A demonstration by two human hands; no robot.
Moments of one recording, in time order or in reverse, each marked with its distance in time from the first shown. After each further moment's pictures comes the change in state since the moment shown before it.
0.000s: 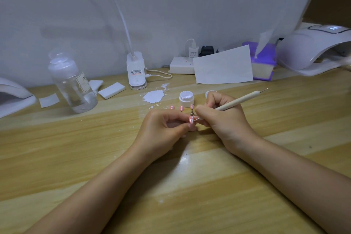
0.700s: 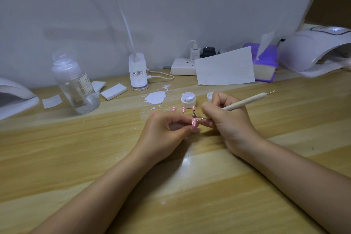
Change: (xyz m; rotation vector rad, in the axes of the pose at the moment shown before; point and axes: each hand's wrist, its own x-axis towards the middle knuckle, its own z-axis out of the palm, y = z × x) left_hand -0.002 -0.002 -0.001 0.061 -0.013 0.042; right_hand 0.001 -0.005 0.001 0.170 0.050 0.063
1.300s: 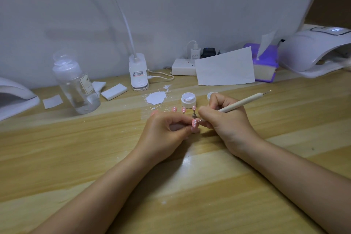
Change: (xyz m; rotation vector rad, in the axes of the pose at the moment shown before) left_hand 0.000 0.000 0.000 0.000 0.004 0.030; right_hand 0.001 0.005 -0.001 -0.126 -0.034 -0.047
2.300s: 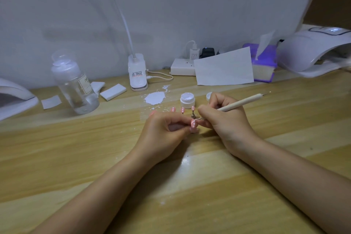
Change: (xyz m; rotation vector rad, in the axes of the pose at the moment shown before) left_hand -0.001 0.001 0.000 0.016 -0.005 0.001; right_hand -0.003 -0.006 0.001 0.058 -0.004 0.038
